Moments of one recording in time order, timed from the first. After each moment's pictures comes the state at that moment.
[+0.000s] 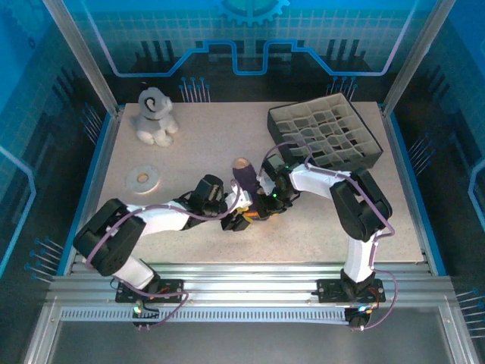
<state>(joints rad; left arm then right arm) -0.60 1.51 0.61 0.18 0.57 0.31 0.58 1.90 1.17 -0.74 -0.37 0.19</state>
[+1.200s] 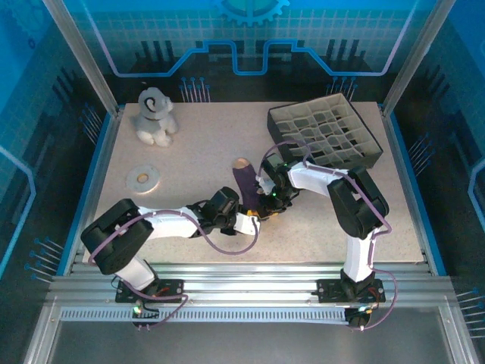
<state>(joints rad) -0.78 1.59 0.64 0.12 0.16 1.01 0.57 1.93 1.20 -0.79 -0.40 0.16</state>
